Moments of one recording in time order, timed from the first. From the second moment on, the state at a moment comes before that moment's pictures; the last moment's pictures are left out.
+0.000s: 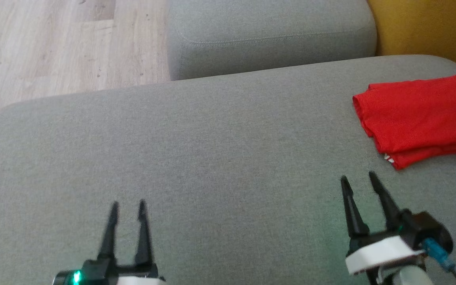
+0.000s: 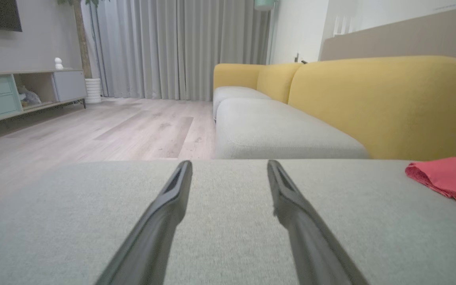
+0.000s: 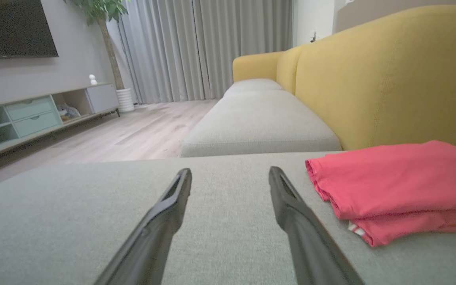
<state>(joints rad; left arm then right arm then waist) 0.13 0.05 -0.23 0.08 -0.18 0.16 -0.26 0.03 -0.05 0.10 0.22 0.10 0.12 -0.25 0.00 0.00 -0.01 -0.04</state>
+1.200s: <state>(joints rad) 0.12 0.06 -0.19 0.17 -0.56 0.09 -0.19 0.05 -0.05 0.08 0.27 0.50 0.12 -0.18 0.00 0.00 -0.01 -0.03</state>
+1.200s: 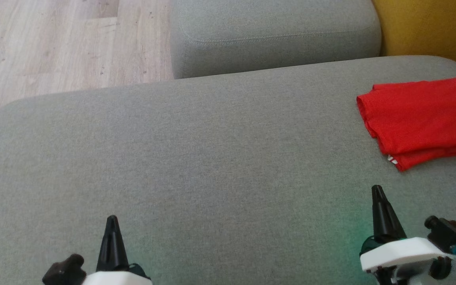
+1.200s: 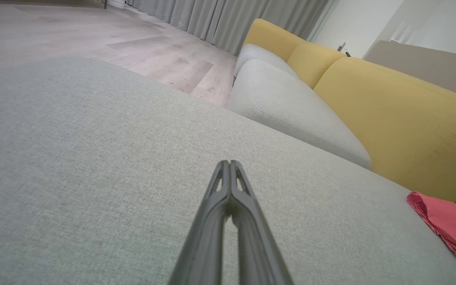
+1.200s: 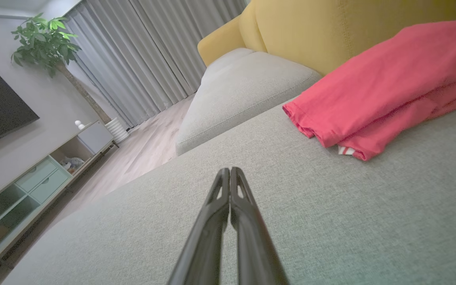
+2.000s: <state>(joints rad) 0.08 0.07 -0.14 0.19 -0.85 0.03 -0.12 0.03 -0.06 0.04 0.27 0.80 0.12 -0.11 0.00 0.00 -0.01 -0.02</state>
